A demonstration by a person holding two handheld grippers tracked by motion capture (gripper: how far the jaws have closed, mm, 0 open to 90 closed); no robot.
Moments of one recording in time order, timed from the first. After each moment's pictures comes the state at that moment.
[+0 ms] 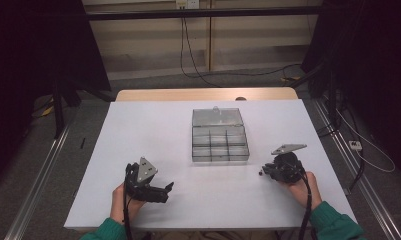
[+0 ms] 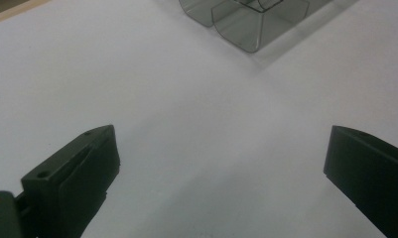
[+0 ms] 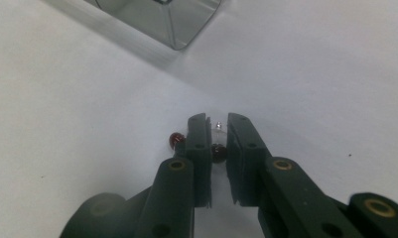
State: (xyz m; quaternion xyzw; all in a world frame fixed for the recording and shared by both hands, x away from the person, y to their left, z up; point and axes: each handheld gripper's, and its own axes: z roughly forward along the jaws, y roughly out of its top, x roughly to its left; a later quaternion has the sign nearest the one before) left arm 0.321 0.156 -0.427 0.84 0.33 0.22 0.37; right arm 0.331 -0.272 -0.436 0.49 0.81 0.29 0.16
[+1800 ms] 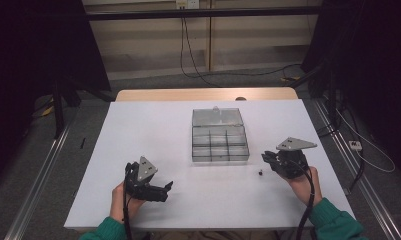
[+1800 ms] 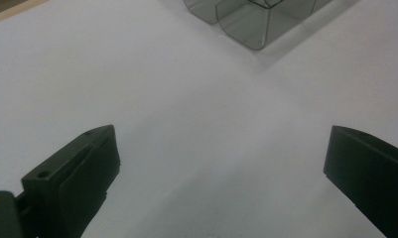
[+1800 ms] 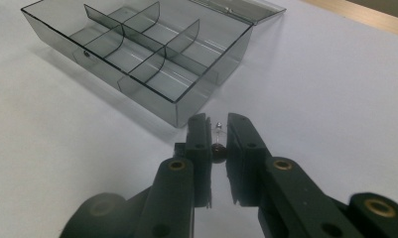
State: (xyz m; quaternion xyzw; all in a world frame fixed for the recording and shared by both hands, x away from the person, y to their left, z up) left arm 0.324 0.157 -0.428 0.84 0.33 0.22 0.36; right arm 0.327 -0.270 -0.408 0.44 0.78 0.37 0.23
